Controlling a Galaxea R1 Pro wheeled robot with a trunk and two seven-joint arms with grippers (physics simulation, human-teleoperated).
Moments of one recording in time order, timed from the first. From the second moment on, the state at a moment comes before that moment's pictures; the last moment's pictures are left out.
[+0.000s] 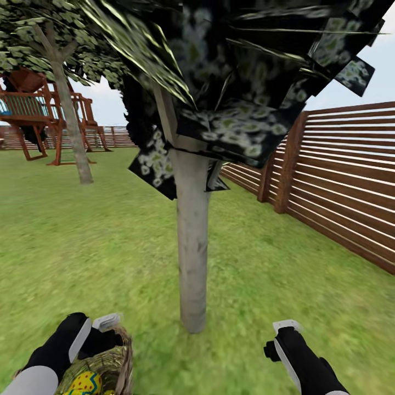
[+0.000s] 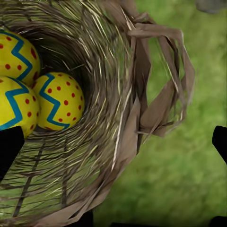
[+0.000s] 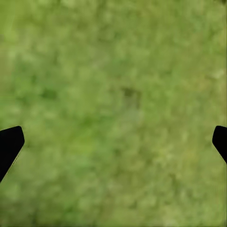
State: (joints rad) left arm -0.54 0.16 0.13 -0.66 0.18 0.94 -0.08; right arm -0.43 -0.05 0.09 -0.79 0.01 0.79 -0.17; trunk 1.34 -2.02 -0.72
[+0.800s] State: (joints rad) left arm -0.54 0.16 0.12 -0.58 0.17 0.94 -0.06; right arm -0.43 -0.05 0.09 -0.79 0.01 0.80 -0.17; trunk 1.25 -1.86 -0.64
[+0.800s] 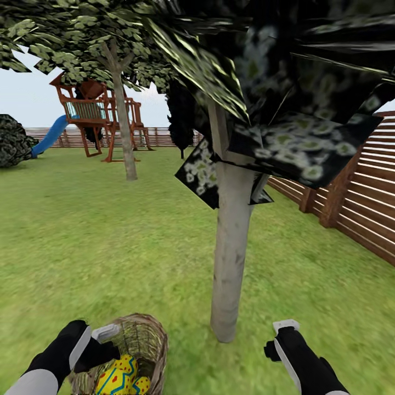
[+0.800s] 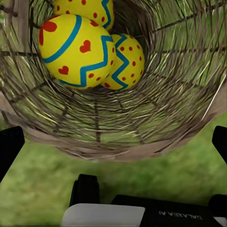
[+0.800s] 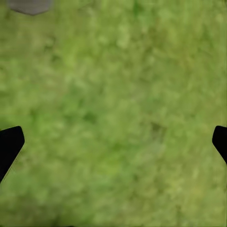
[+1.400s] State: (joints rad) left arm -0.54 0.16 0.12 -0.58 0.18 0.94 -0.06; right arm -0.39 -0.11 0.08 -0.79 0.02 0.80 -0.18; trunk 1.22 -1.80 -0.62
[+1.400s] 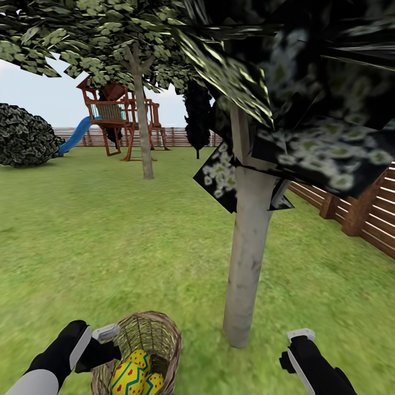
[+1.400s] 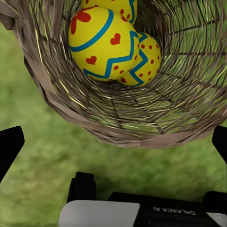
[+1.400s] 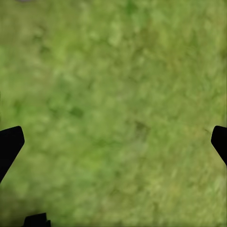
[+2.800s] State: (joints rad) left arm -0.52 0.13 0.12 -0.83 0.15 0.96 -0.12; right arm -0.39 -0.11 0.08 -0.79 0.03 0.80 -0.18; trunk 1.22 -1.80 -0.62
